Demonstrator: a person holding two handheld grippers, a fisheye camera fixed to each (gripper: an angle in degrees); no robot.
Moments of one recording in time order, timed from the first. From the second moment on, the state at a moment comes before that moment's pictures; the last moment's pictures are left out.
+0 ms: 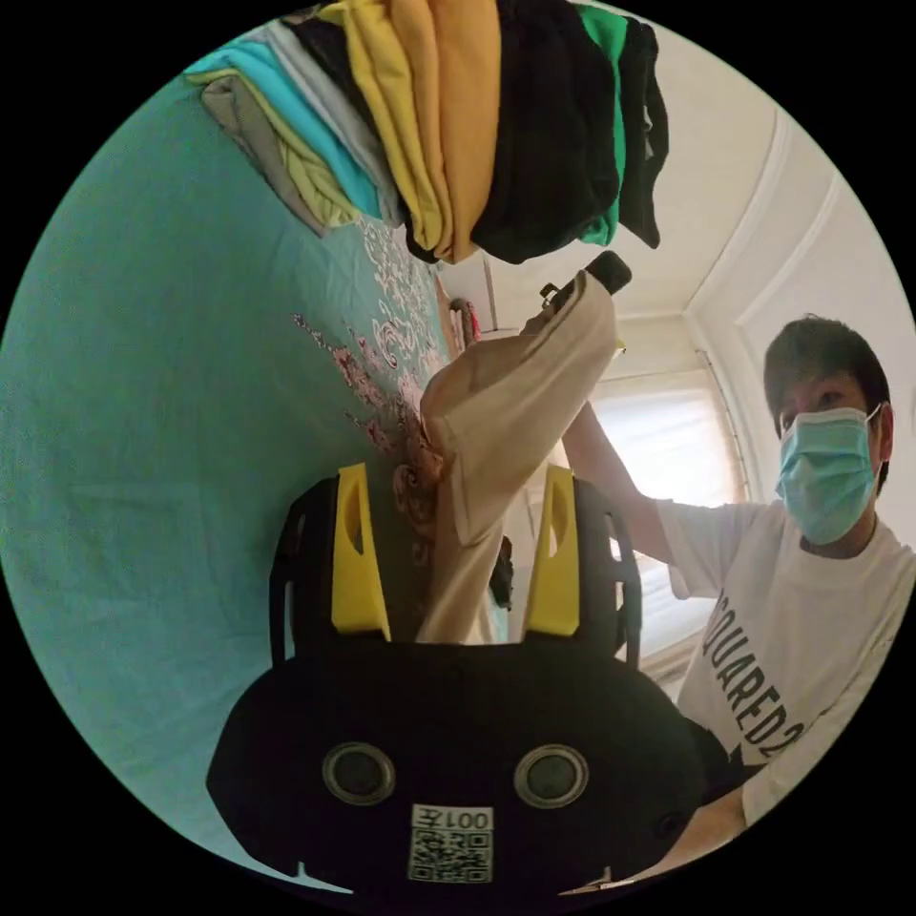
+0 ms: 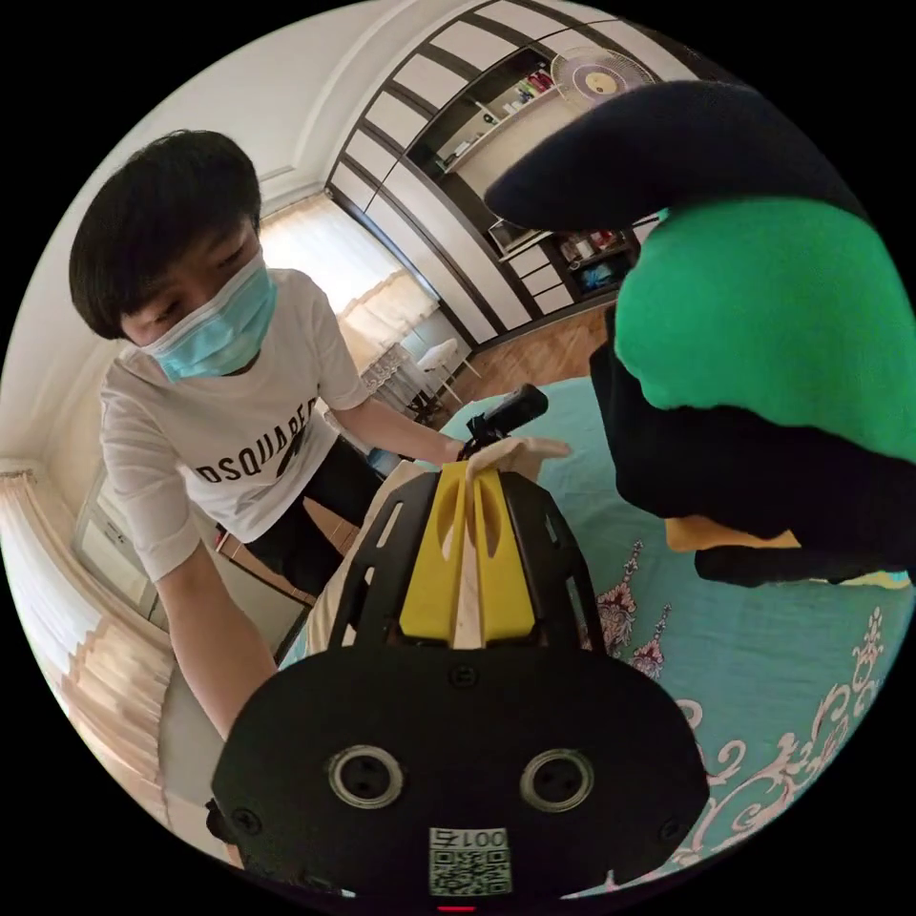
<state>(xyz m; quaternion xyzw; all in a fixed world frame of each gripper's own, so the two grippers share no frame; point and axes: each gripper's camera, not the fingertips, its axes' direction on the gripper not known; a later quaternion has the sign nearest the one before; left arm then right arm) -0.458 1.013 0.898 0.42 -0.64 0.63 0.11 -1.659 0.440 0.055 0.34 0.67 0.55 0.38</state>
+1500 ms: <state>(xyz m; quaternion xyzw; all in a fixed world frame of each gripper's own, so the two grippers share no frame) -0.460 1.150 0.872 0.25 -0.57 0.76 0.20 -1.589 0.479 0.001 0.38 0.71 0.49 0.34</state>
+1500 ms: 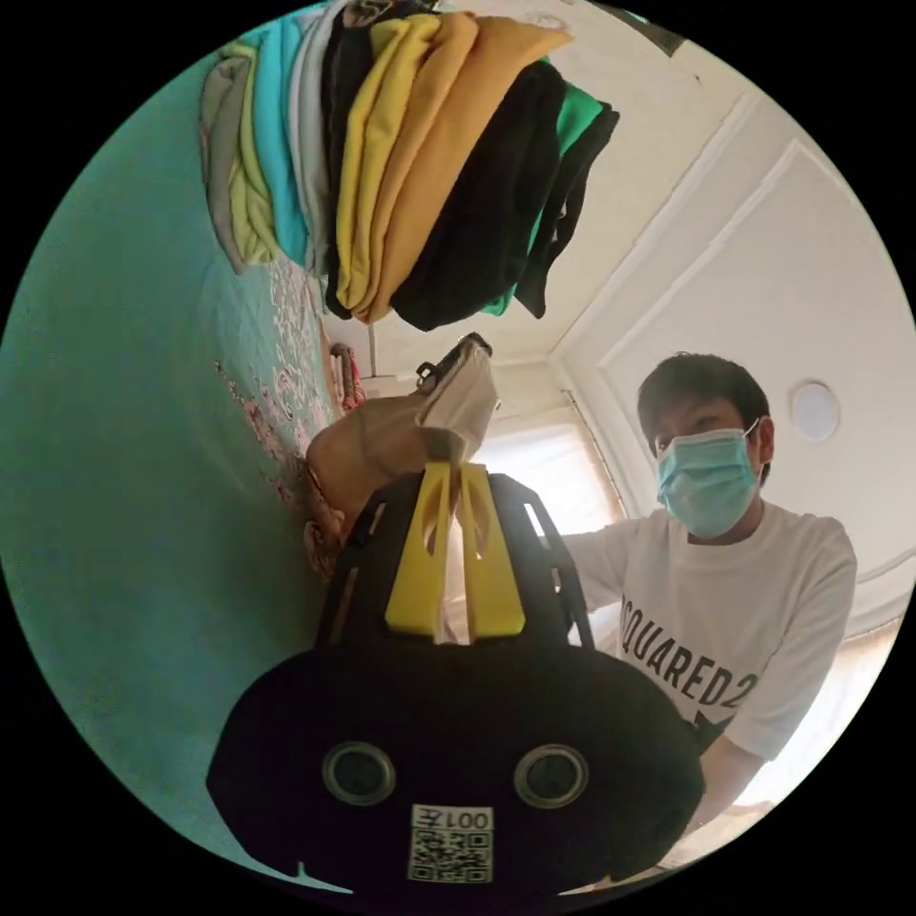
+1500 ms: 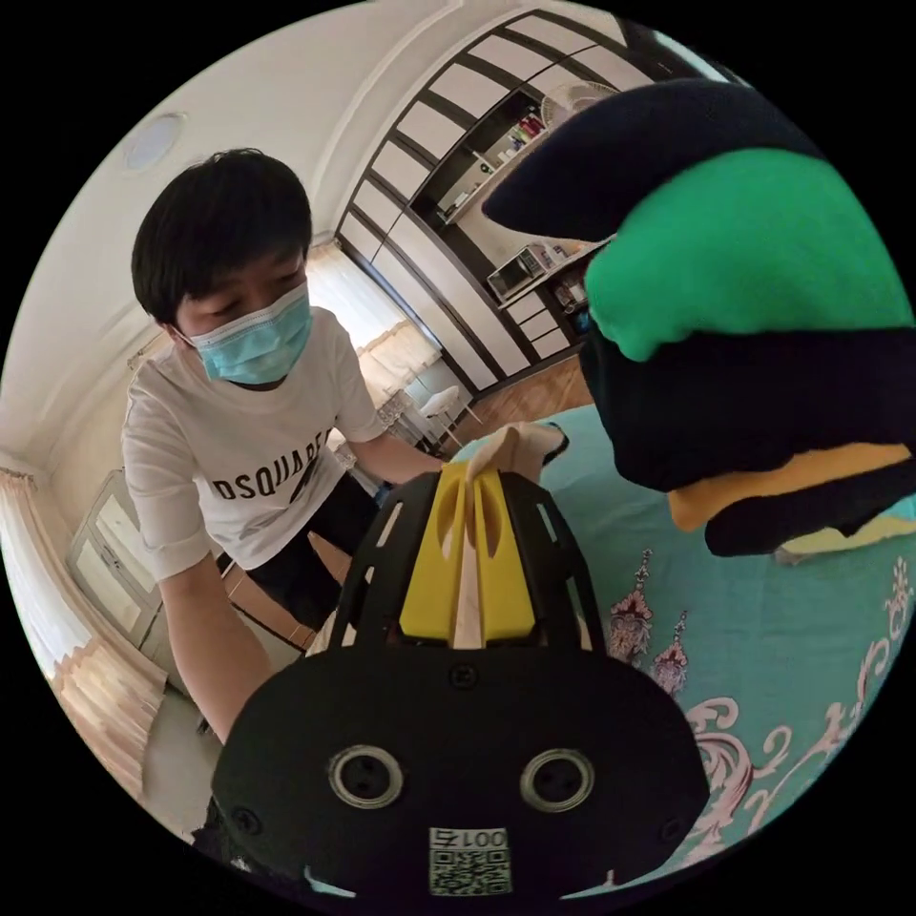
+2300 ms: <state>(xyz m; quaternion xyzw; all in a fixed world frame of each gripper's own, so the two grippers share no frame) -0.526 1.027 0.849 0.54 -0.66 0.49 -0.15 -1.354 0.564 -0.092 -0.12 0.64 0.76 0.02</state>
